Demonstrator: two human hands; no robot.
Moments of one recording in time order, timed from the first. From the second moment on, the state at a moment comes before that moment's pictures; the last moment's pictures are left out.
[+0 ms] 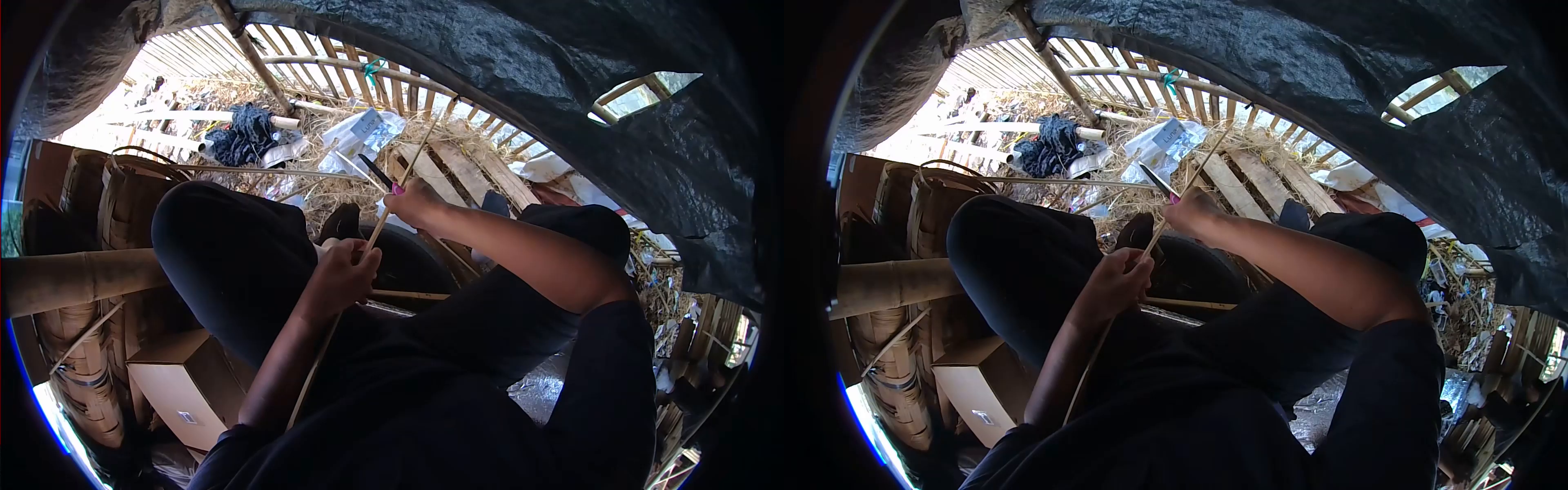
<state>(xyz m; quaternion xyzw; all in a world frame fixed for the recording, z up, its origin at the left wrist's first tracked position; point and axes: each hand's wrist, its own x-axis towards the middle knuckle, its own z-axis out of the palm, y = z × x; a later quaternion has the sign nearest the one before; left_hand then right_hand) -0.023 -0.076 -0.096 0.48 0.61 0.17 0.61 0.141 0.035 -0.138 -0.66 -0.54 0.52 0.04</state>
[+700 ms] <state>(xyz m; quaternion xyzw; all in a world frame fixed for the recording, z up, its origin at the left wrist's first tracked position) -0.029 -0.020 -0.090 0.15 0.58 0.23 0.77 0.144 0.067 -0.145 -0.50 -0.63 0.59 0.12</state>
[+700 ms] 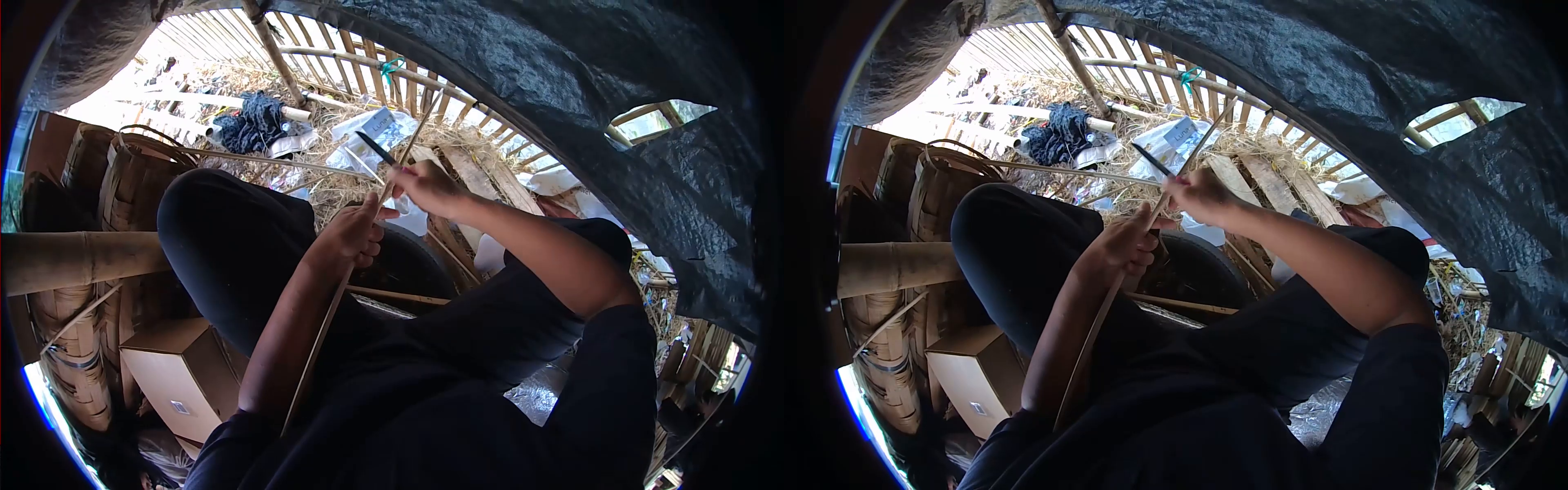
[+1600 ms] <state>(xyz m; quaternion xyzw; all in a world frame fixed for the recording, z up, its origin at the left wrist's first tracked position) -0.029 -0.030 -0.079 0.13 0.53 0.24 0.80 0.174 0.108 -0.159 -0.53 -0.83 0.13 0.12</state>
